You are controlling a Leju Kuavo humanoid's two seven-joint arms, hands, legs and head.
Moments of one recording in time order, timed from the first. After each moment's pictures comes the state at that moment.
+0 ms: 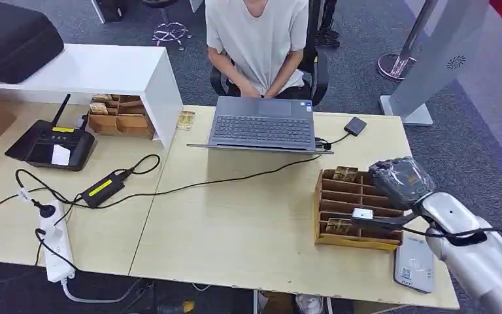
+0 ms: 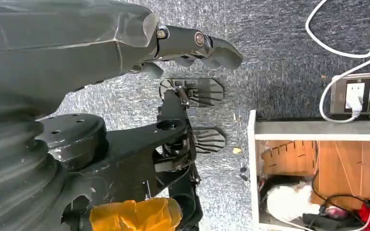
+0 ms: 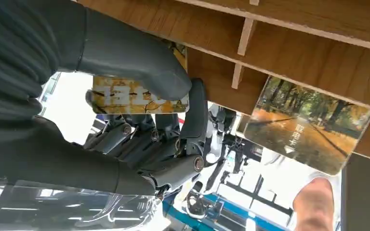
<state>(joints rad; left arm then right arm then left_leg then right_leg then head) -0.20 -0.14 0.29 -0.26 -0.04 -0.07 0.11 -0.62 -0.52 0.68 -1.00 1.11 -0.37 -0.25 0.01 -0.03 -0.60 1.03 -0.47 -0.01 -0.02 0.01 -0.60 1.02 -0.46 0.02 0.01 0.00</state>
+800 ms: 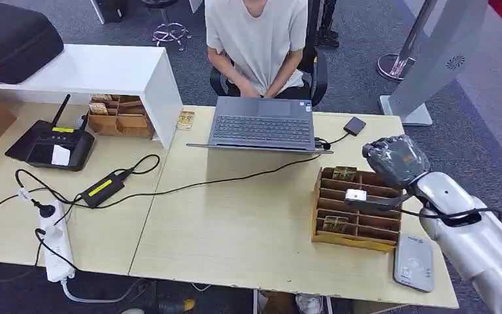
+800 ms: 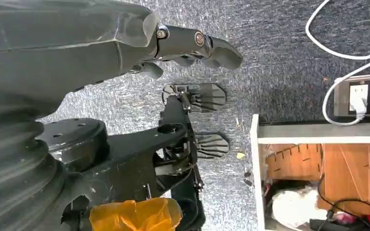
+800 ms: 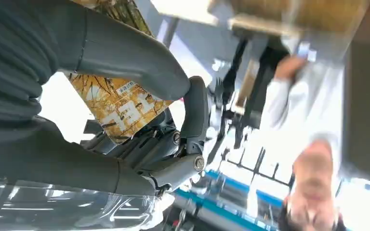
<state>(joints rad) -0.22 -0.14 0.27 -0.26 -0.06 -0.05 0.15 -0.75 -0.47 0.68 -1.00 1.12 -0.35 -0.26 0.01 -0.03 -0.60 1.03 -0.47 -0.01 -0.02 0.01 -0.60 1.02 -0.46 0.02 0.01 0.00</state>
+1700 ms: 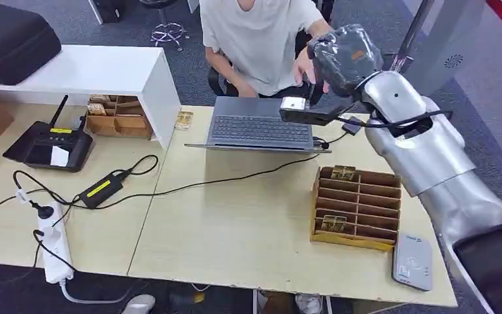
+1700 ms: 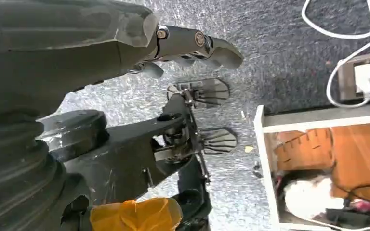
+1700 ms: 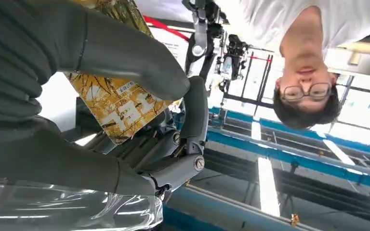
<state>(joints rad) -0.28 -0.18 0.23 -0.26 -0.12 -0.04 0.24 -1.18 -0.08 0.78 -0.84 1.18 -0.26 -0.11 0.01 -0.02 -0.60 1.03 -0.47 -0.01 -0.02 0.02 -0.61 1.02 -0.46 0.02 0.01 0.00</state>
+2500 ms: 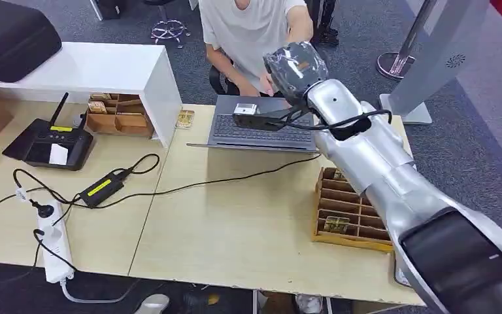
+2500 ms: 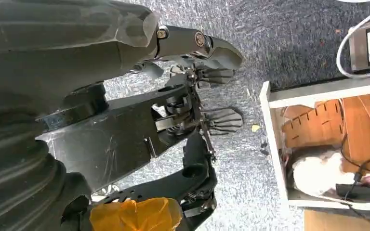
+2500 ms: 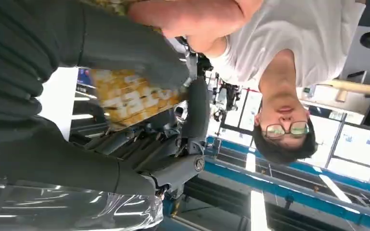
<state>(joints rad) -0.29 -0.24 0.21 -0.24 -0.11 -0.04 0.26 -1.22 0.13 0.81 -0.58 1.21 -0.27 -0.04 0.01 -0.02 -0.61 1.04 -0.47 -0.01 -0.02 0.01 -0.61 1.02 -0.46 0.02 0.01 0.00</state>
